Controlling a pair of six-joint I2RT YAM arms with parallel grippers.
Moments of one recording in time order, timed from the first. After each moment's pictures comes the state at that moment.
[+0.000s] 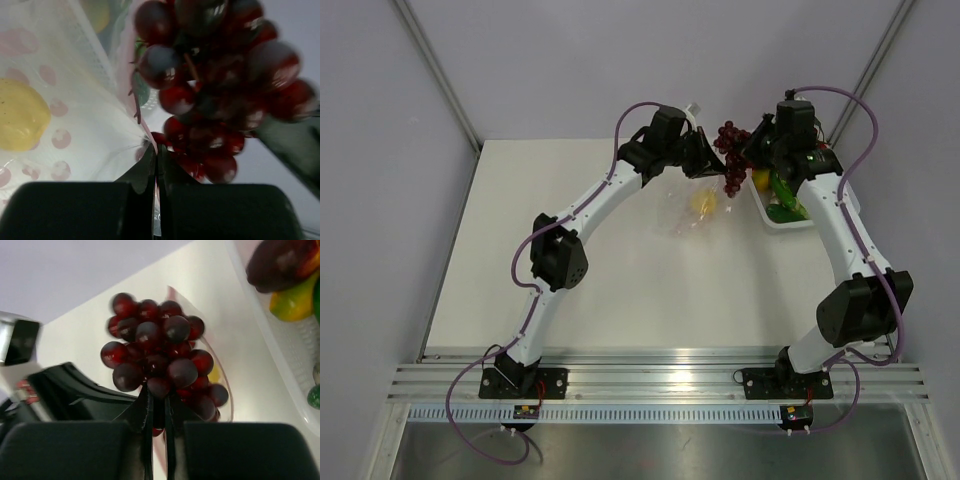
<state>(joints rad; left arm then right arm) -0.66 2.34 2.38 -0.48 0.47 -0.91 0.16 1.58 1.67 -0.56 -0.04 0.62</state>
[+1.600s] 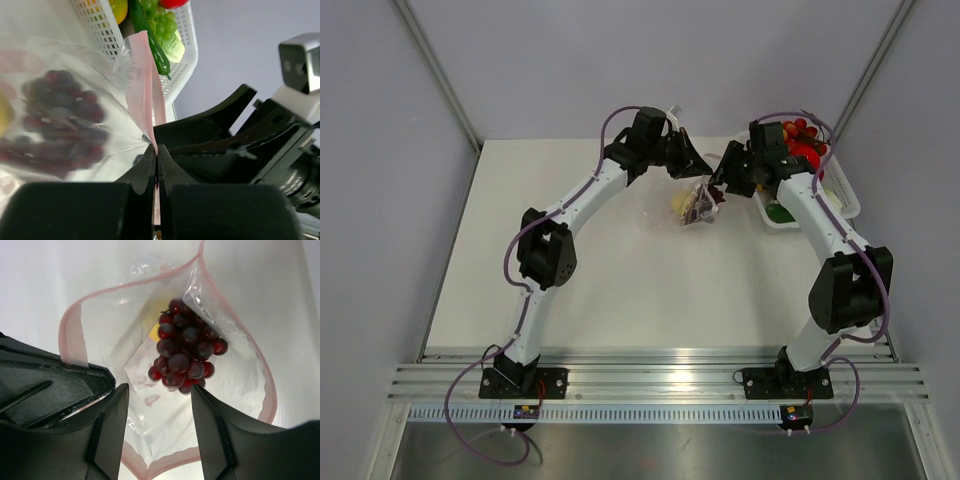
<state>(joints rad) -0.58 2.28 2.21 -0.39 0.57 -0.94 0.22 1.68 1.52 -0.60 -0.15 0.57</state>
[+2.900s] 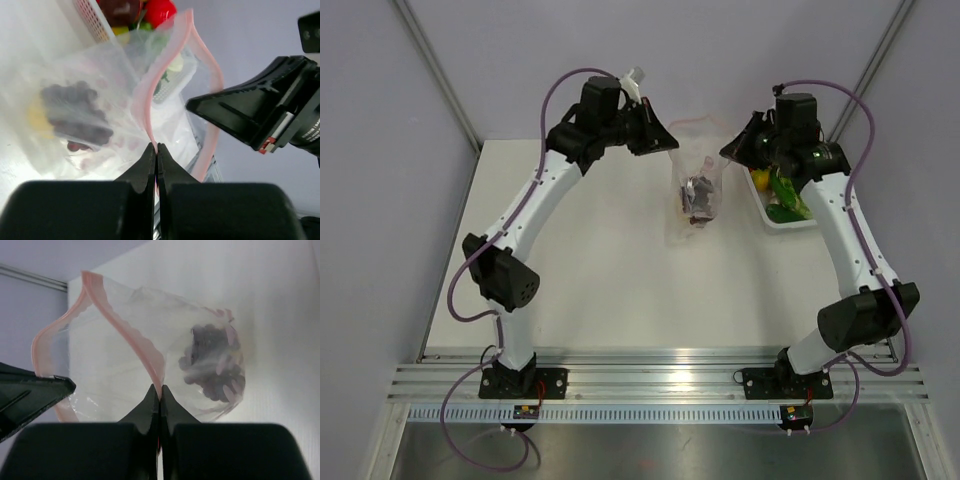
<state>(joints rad) -0.53 1.98 2.15 -0.59 0.48 -0.73 0.22 1.60 1.74 -0.72 -0.19 0.63</state>
